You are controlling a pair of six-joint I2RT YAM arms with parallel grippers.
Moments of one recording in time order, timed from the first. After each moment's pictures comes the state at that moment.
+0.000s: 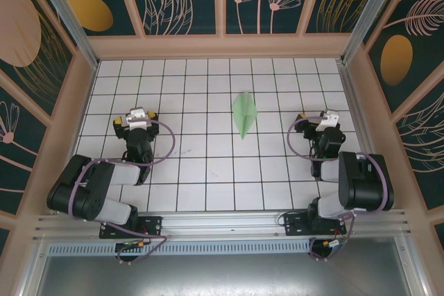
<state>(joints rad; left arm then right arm) -0.28 1.47 0.25 1.08 -0.60 0.06 -0.09 1.48 0.21 1.06 -0.07 0.16</state>
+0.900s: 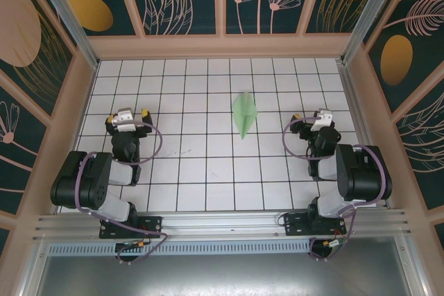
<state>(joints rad) -0.06 1.52 0.20 1.28 -0.25 -0.03 -0.05 1.54 0.22 1.11 -0.06 0.12</state>
